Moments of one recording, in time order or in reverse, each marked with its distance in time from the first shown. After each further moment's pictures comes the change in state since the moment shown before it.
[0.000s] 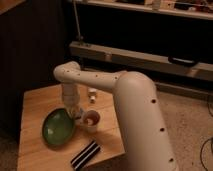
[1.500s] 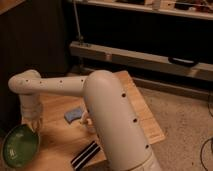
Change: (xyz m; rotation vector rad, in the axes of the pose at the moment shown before) arm 0.050 -0.178 0.004 0.077 0.005 -0.243
